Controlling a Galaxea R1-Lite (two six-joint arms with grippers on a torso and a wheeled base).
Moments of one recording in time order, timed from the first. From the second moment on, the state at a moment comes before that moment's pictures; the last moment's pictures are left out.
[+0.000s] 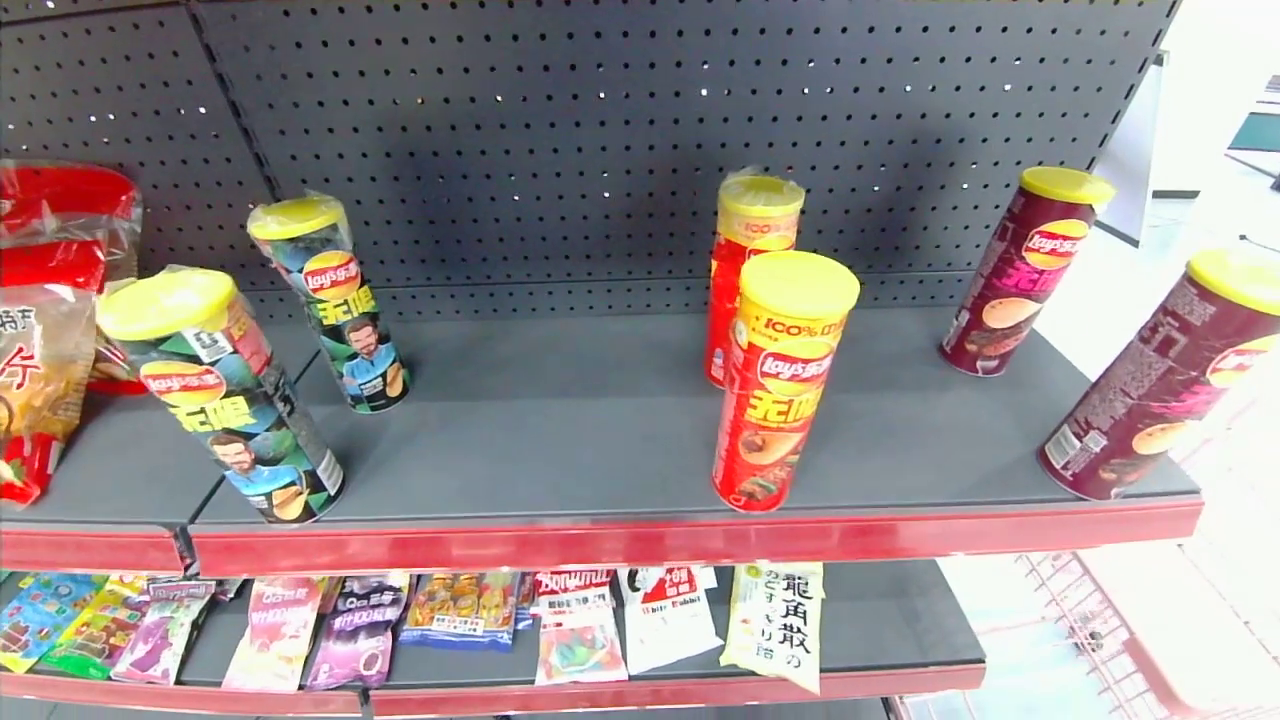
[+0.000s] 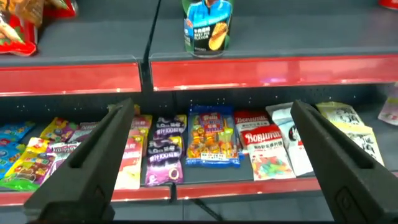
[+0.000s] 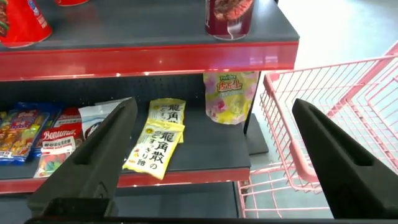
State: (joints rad) left arm 0.00 0.00 0.00 0.00 -0.02 0.01; right arm 0.00 0.00 0.00 0.00 -0.02 0.00
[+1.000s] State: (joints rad) left arm 0.00 0.00 0.00 0.00 -0.03 0.01; right arm 0.00 0.00 0.00 0.00 -0.02 0.00
